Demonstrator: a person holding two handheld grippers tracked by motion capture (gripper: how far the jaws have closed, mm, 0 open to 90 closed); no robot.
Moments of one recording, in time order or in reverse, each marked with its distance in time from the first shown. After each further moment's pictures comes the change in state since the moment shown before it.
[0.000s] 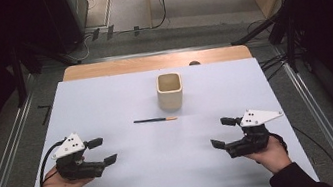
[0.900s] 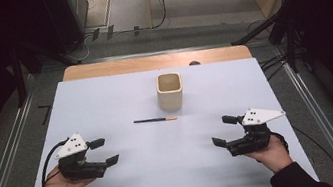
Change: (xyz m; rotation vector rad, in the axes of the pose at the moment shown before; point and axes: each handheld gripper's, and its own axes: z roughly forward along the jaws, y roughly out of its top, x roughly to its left) left arm -0.003 0.001 0.004 0.012 -0.006 0.006; right arm -0.002 0.001 -0.002 -0.020 -0.012 0.005
